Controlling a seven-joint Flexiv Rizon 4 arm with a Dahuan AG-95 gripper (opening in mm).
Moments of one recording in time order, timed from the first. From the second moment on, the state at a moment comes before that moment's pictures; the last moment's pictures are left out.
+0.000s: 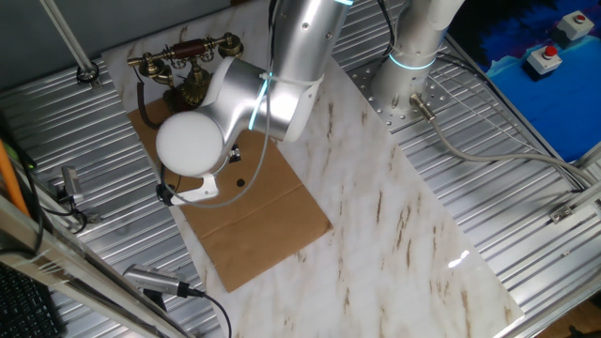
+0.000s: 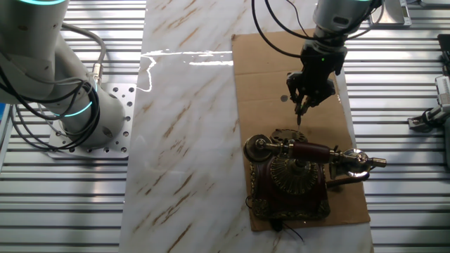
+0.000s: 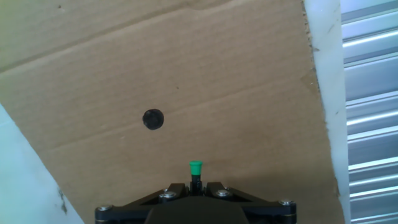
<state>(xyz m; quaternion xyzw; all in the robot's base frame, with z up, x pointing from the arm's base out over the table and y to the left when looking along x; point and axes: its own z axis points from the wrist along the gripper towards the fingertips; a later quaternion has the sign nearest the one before) 0.558 0.008 0.050 0.61 -0.76 0.12 0.19</state>
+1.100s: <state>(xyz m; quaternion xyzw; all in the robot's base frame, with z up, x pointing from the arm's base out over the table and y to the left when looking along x) 0.561 0.002 0.044 0.62 -0.76 0.12 0.18</state>
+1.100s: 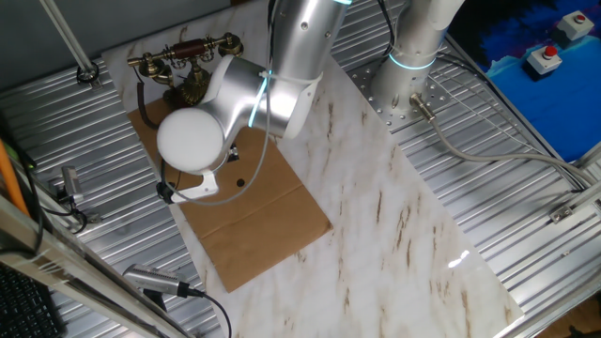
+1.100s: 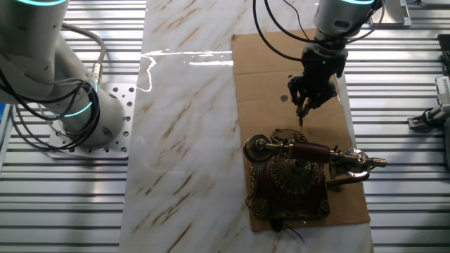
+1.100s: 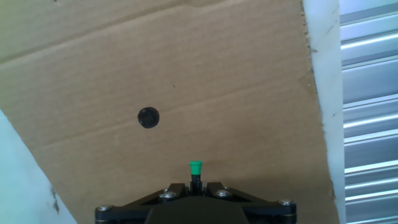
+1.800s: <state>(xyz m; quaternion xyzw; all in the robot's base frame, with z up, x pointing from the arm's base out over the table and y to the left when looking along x) 0.565 -0.003 0.040 0.62 -0.76 0.12 0.17</state>
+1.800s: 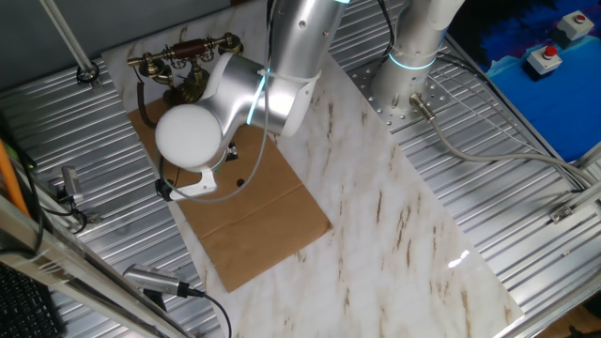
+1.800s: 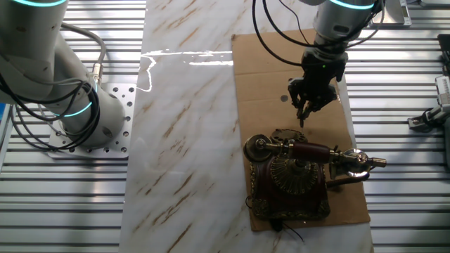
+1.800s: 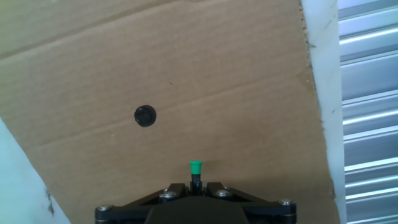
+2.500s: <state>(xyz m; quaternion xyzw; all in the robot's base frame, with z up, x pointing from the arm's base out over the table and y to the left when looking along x) 0.562 -0.006 0.036 0.62 -0.76 0.10 0.15</state>
